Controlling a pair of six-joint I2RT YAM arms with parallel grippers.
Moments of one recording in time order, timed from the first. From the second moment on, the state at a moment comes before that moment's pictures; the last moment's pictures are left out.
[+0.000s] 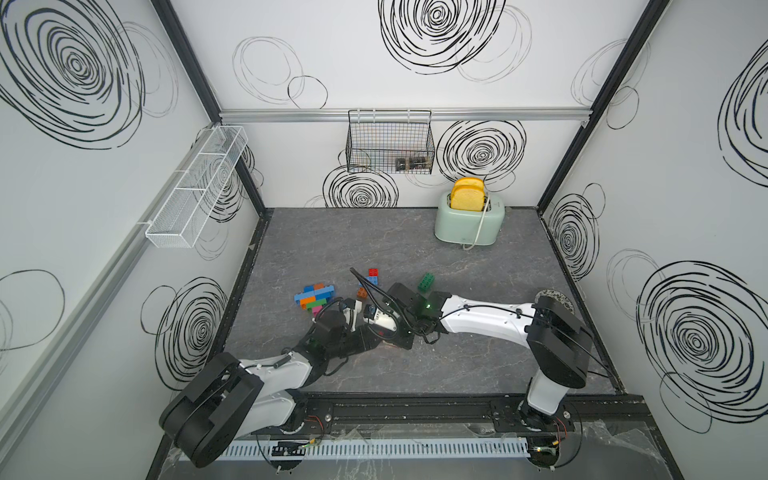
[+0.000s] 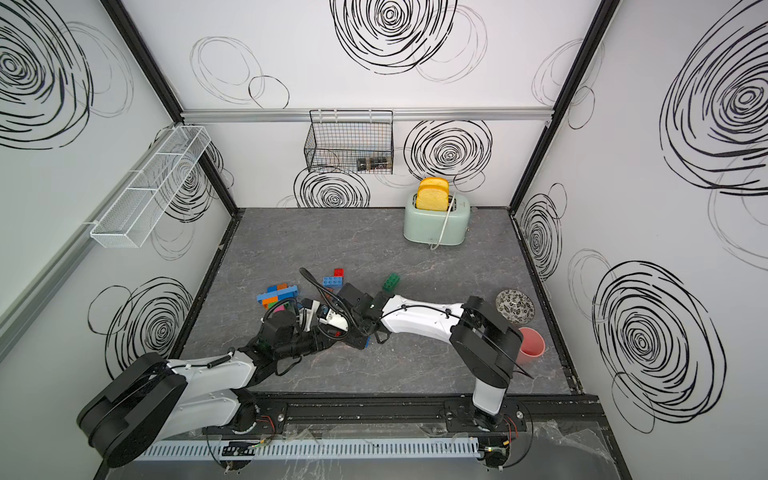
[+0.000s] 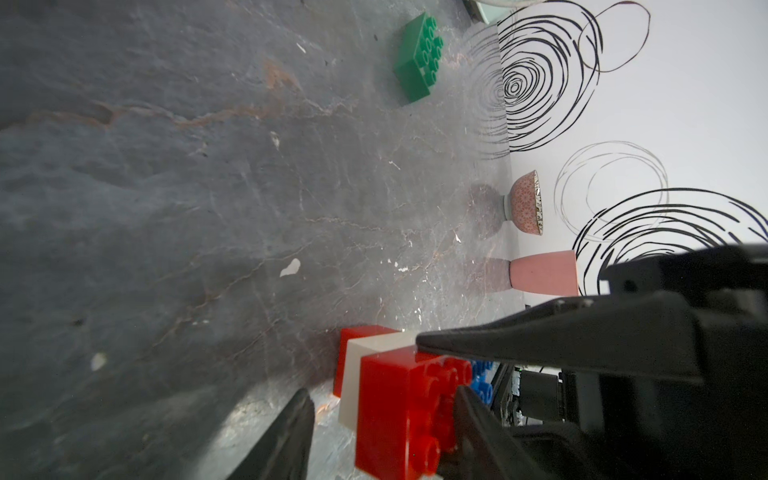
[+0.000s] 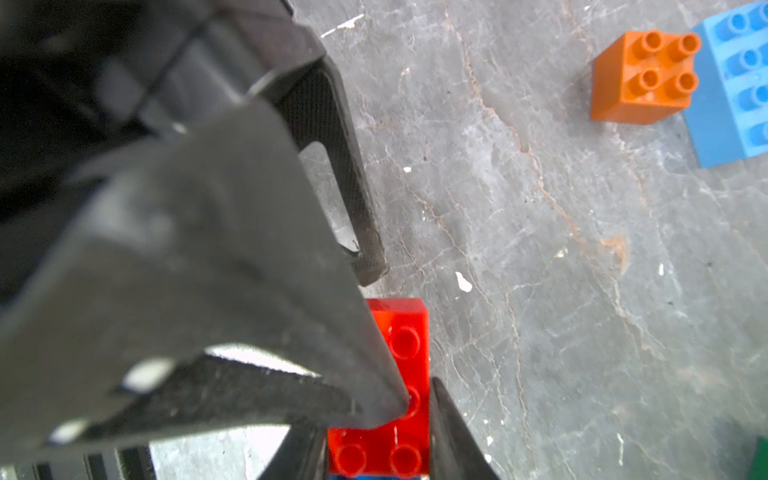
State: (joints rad) left arm -0.55 1.22 0.14 0.53 0.47 -0.93; right arm 1.06 1.75 1.14 -0.49 -0.11 -0.23
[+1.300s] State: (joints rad) left arm -0.61 1.27 0.18 0.52 0.43 -0.87; right arm 1.03 1.66 0.99 -0.41 -0.18 -0.19
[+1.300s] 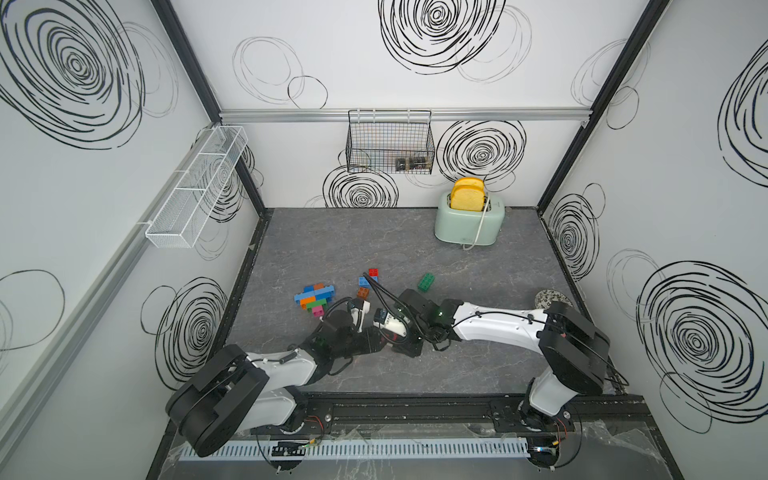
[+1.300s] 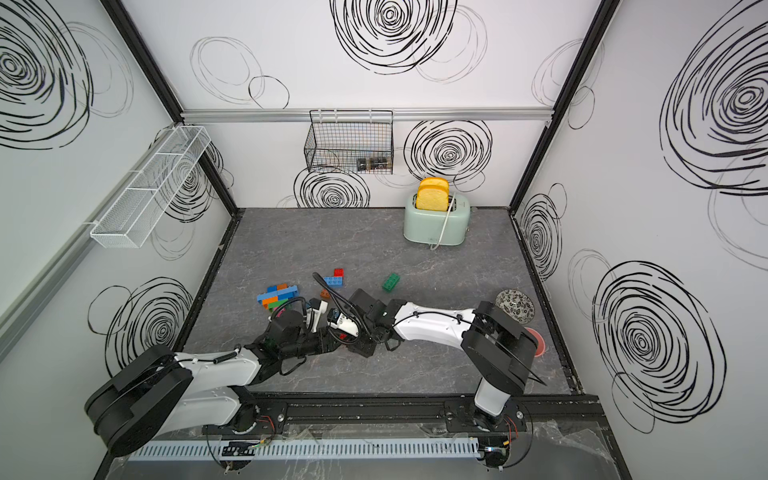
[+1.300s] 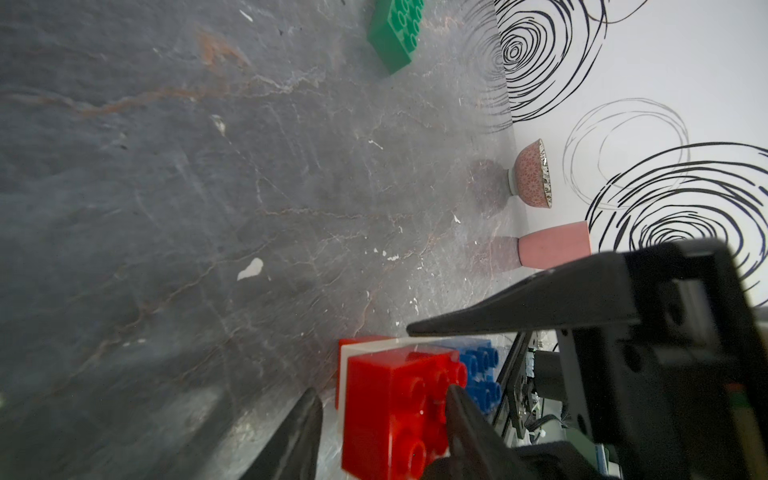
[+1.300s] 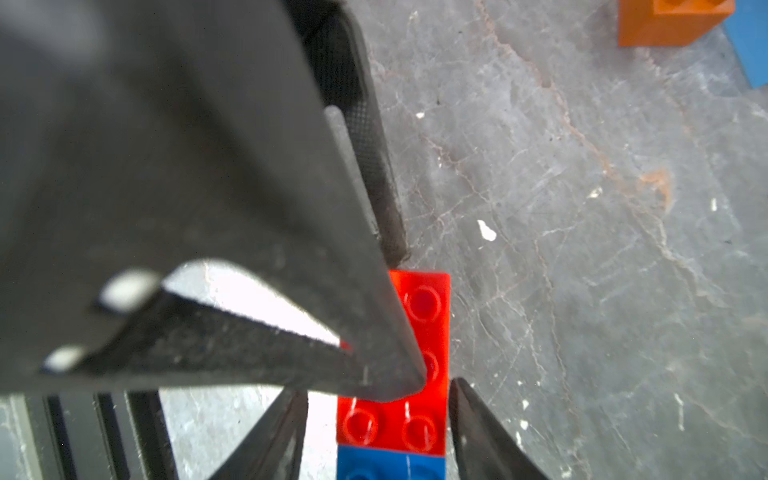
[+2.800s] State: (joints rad) left arm -0.34 0.96 0.25 0.11 0.45 -0.83; right arm 0.65 1.46 0.91 -0.37 -0.20 0.18
